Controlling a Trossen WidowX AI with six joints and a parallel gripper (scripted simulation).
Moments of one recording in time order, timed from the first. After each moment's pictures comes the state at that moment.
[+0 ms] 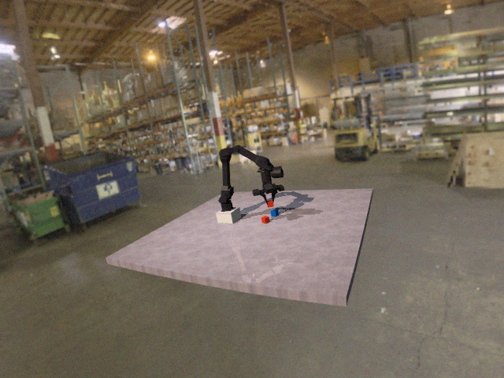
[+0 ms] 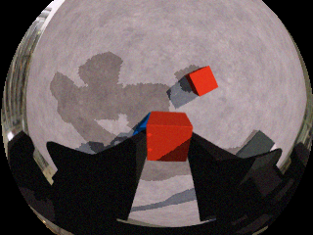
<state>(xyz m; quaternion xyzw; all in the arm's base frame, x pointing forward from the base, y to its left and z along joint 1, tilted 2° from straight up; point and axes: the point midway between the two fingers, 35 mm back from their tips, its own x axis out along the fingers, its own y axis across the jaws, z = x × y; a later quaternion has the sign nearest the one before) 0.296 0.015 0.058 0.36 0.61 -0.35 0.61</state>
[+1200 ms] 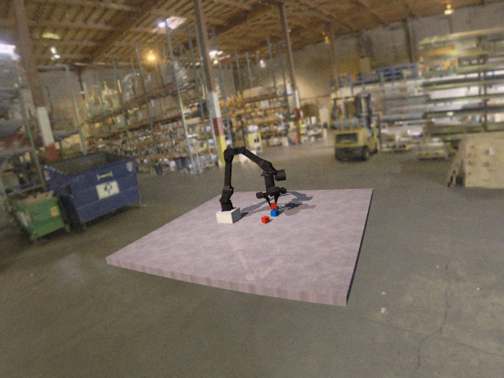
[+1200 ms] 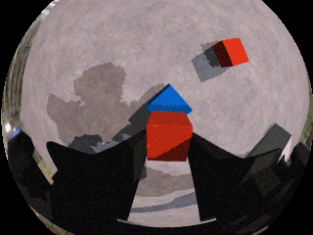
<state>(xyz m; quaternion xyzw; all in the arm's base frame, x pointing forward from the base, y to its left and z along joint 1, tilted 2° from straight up) 0.293 0.073 0.025 0.34 0.63 -0.33 0.62</state>
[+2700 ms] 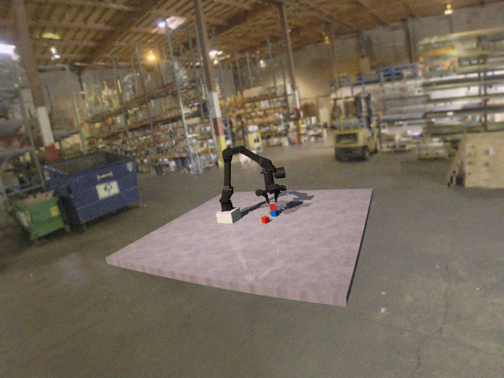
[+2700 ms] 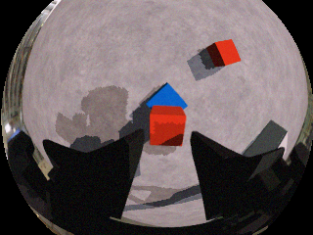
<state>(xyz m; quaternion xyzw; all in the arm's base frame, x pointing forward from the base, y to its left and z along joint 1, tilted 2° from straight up) 0.291 0.072 0.040 0.34 0.63 -0.33 0.62</state>
